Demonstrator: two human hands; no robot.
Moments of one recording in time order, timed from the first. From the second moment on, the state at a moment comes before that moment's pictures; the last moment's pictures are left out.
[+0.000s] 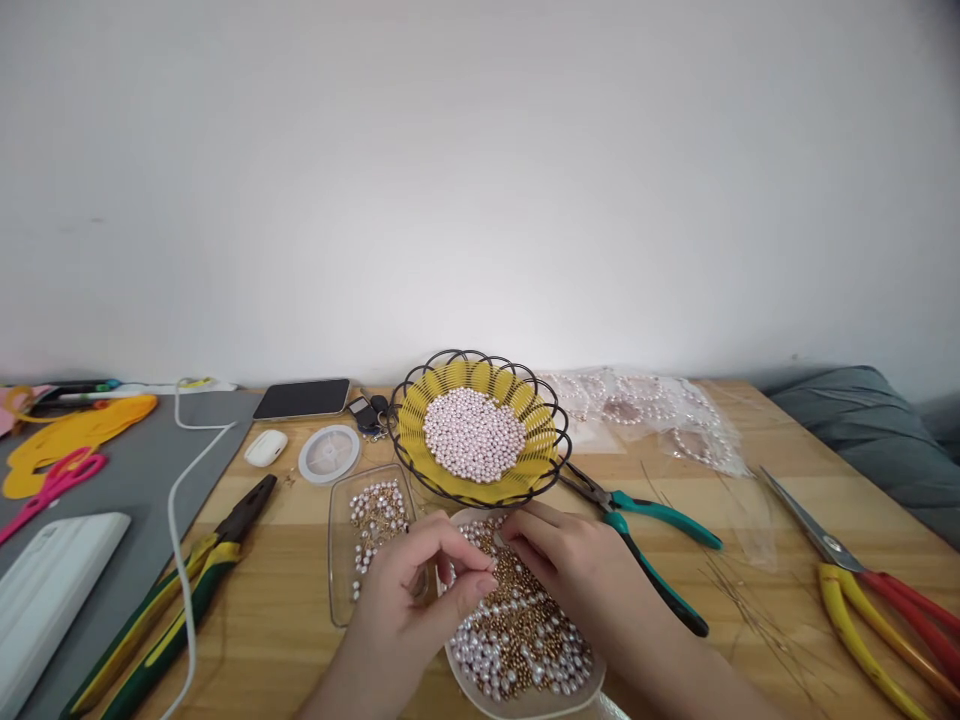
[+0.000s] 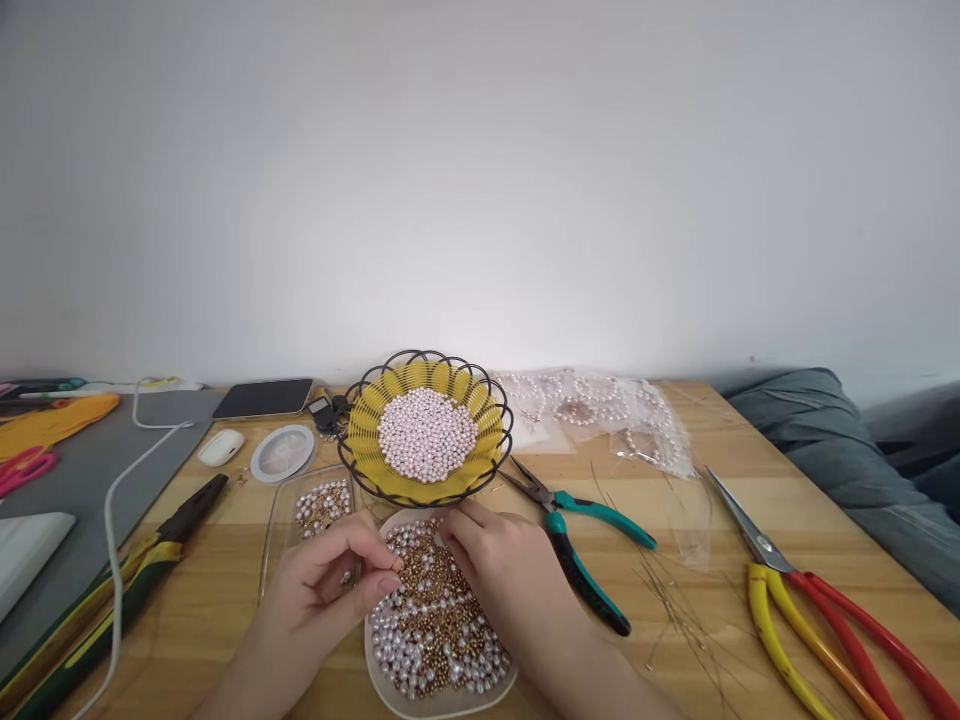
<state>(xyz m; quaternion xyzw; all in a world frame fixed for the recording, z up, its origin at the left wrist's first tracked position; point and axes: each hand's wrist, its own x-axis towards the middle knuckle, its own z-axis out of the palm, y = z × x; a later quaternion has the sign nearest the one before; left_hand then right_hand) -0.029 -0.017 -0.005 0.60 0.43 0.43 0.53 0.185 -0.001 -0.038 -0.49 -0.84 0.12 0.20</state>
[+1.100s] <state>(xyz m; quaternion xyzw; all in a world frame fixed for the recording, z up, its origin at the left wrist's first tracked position) -0.028 -0.019 -0.011 0.61 0.43 0.44 0.50 0.183 0.000 -0.038 -0.48 -0.86 0.04 0.19</state>
